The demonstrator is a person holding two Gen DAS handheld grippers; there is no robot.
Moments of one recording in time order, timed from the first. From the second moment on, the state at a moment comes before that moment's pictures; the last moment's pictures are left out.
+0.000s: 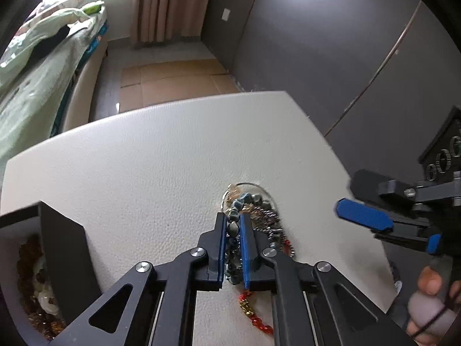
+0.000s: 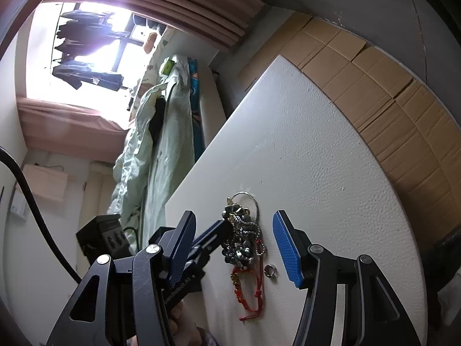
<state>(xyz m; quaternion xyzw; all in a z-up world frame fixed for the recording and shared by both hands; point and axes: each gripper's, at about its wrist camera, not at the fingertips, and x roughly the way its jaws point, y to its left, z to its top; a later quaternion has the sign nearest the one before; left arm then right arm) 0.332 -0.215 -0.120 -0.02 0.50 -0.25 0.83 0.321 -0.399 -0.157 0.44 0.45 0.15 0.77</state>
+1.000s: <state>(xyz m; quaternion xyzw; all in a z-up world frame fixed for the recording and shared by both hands) 0.287 -0.164 -0.010 -0.05 0.39 -0.26 0.88 0.335 -0.361 -0.164 0.39 0.48 0.17 0.77</state>
